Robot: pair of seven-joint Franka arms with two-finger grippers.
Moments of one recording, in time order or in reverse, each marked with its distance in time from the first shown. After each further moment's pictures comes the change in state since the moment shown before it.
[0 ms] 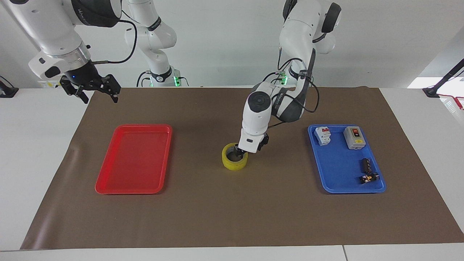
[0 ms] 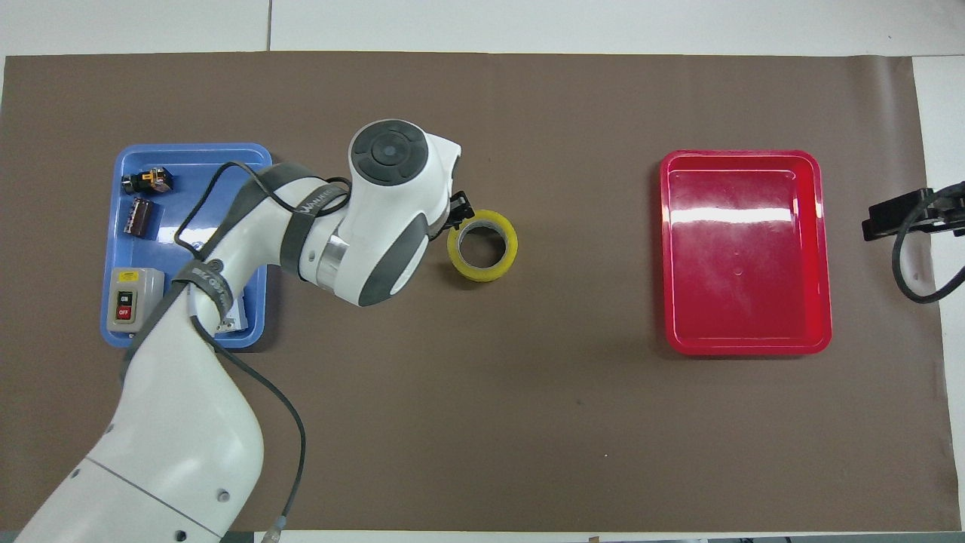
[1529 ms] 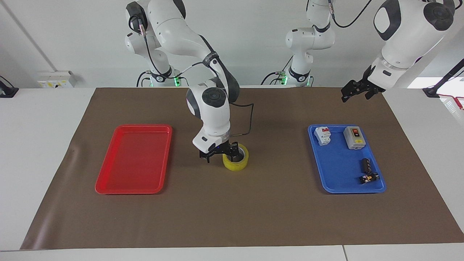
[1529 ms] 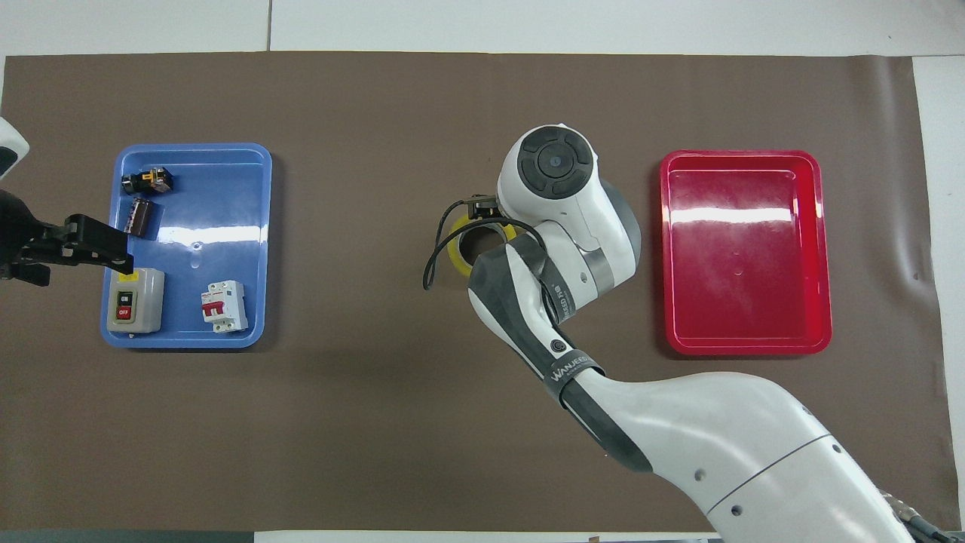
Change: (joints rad) left arm 0.498 -0.456 0.000 -0.058 0.001 -0.536 0.824; right arm 0.503 0.566 0.055 0.044 0.028 0.688 0.553
